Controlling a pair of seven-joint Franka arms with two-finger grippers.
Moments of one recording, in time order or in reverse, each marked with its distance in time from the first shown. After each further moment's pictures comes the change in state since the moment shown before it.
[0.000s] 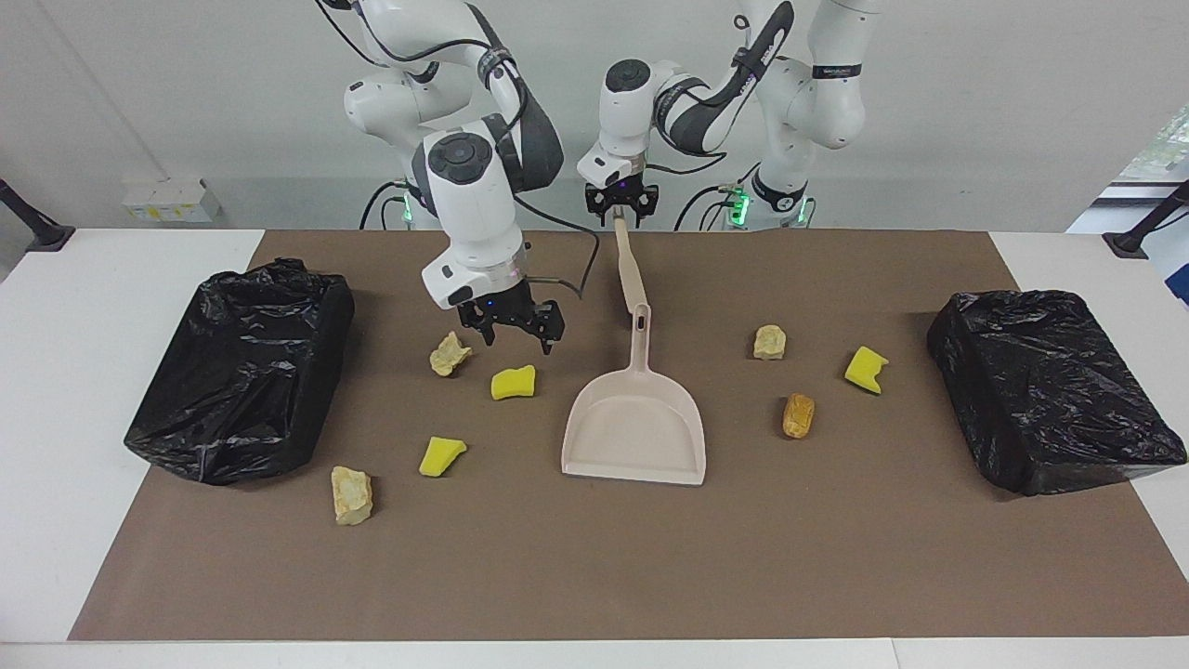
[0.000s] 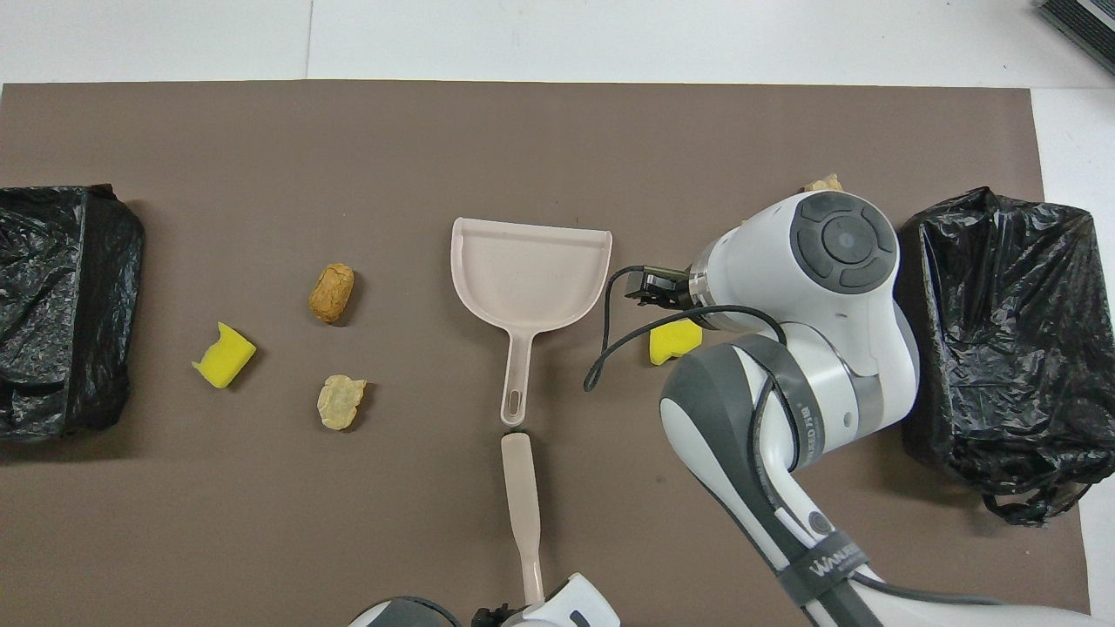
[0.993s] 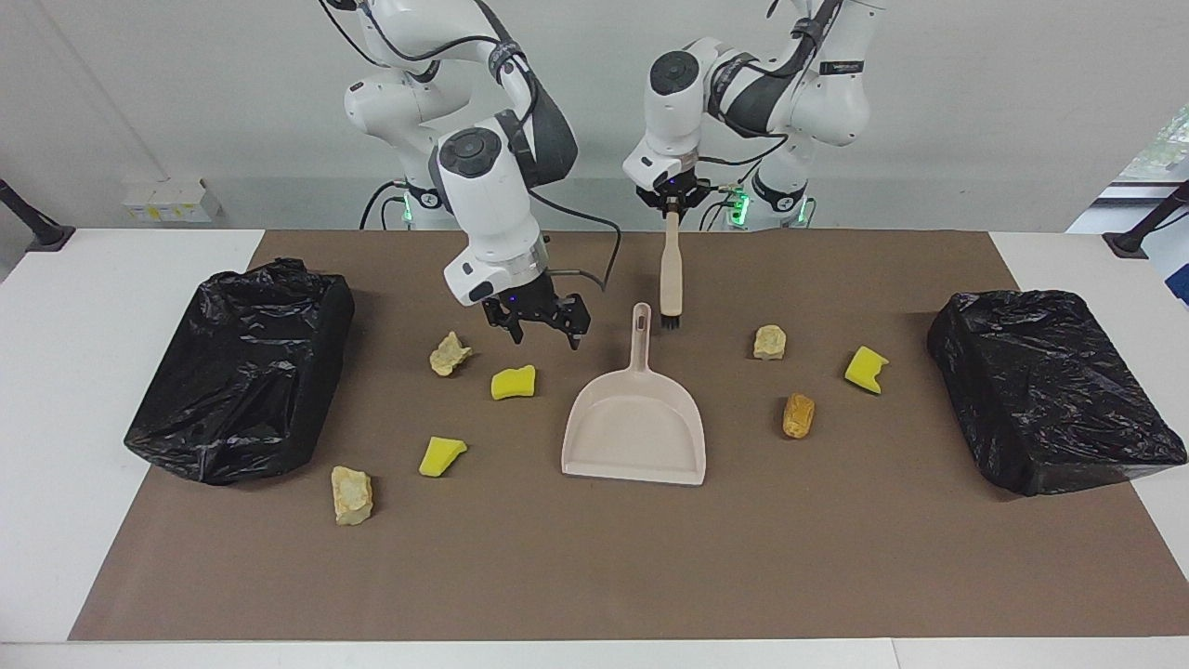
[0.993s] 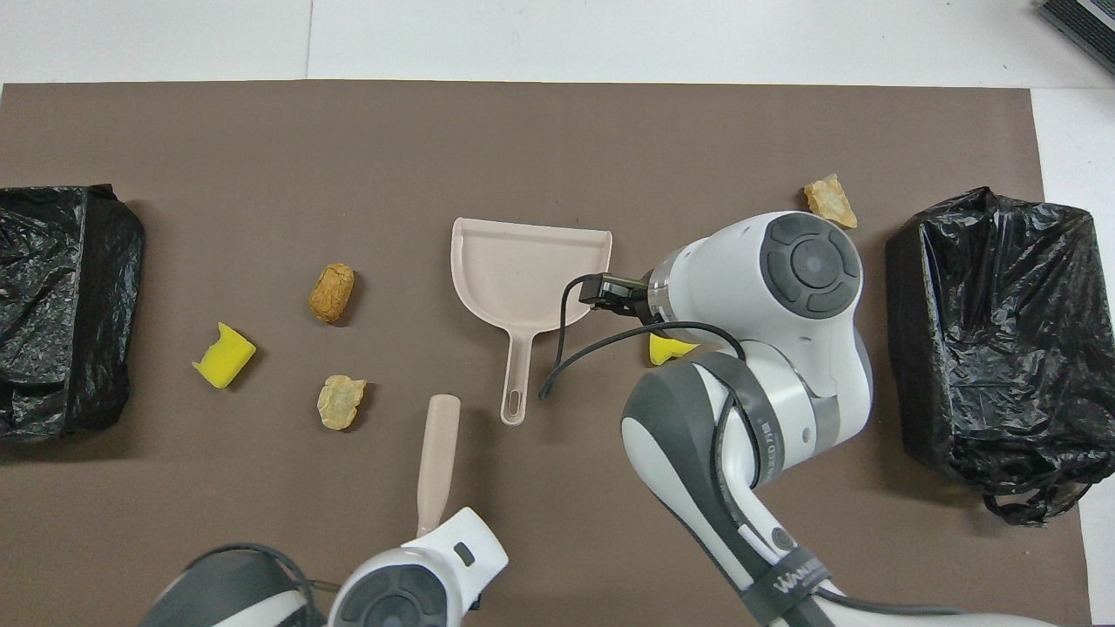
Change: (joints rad) left arm 0.317 -0.202 0.031 0.056 0.090 -0.442 0.330; right arm 0.066 0.018 0.011 -0.009 0.106 0.100 0.000
